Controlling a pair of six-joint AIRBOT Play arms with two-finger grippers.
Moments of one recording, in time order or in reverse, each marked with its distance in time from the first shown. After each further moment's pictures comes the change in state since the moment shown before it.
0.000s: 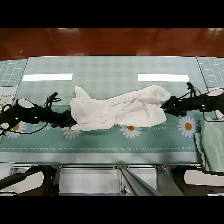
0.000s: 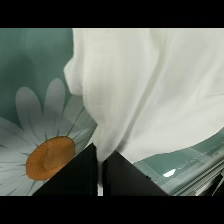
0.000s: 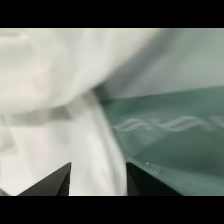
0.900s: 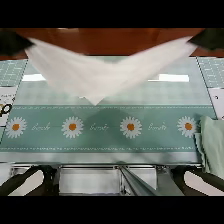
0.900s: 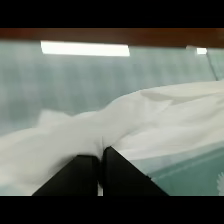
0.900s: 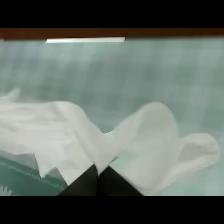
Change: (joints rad) left arm 0.127 0.200 0.956 0.000 -0.154 -0.128; right arm 0.117 0.285 0.852 -0.038 0.222 0.111
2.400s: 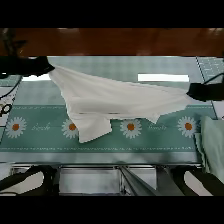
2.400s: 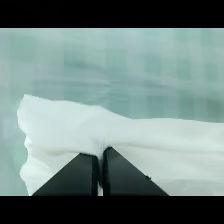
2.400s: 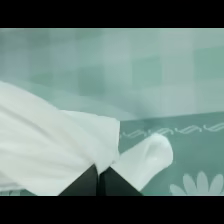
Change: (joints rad) left arm -0.144 -0.224 -0.332 0.207 0.338 -0.099; right arm -0.001 0.143 -0.694 -0.399 -0.237 0.146
